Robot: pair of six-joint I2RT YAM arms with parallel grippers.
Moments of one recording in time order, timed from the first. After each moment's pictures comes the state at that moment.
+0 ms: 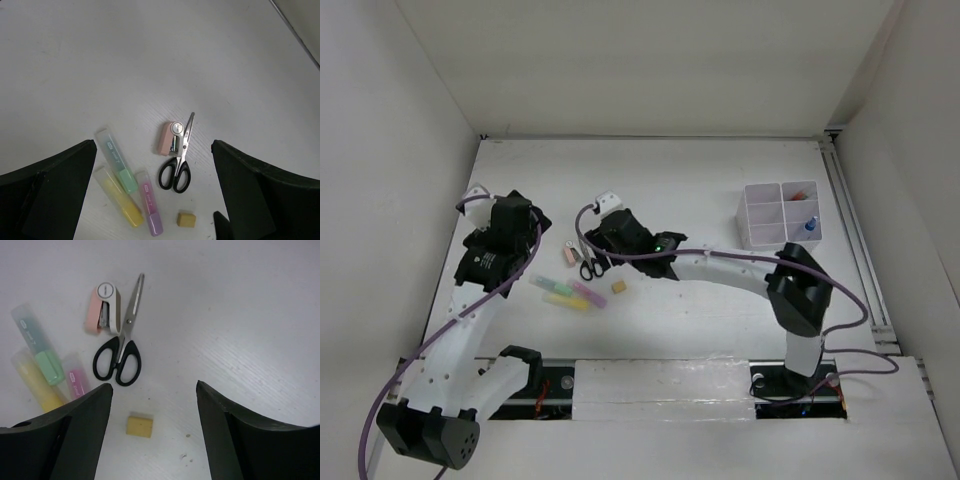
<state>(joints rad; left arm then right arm) -0.24 0.91 0.97 -0.77 -0.55 -0.87 1.04 1.83 1.41 -0.18 0.36 0.24</state>
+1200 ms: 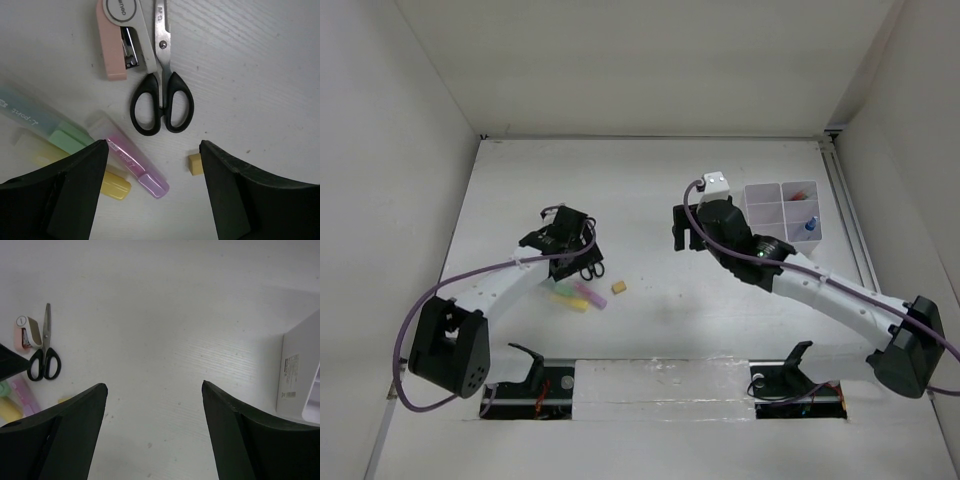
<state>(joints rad) -0.42 1.28 0.81 -0.58 -0.18 -0.80 0.83 1.26 1.03 -0.27 0.46 0.35</state>
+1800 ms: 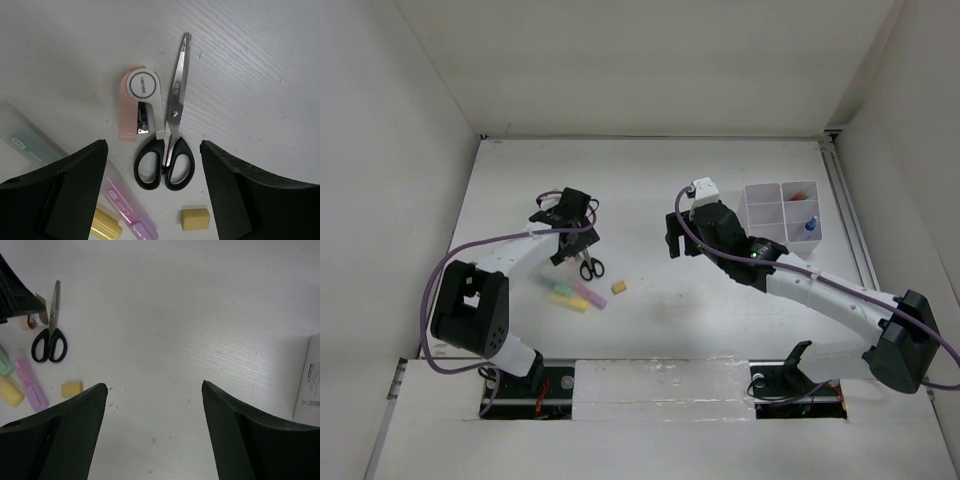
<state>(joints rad) -0.37 1.50 0.95 -0.57 -0.31 -0.85 0.83 1.28 0.98 -0.22 0.35 0.31</state>
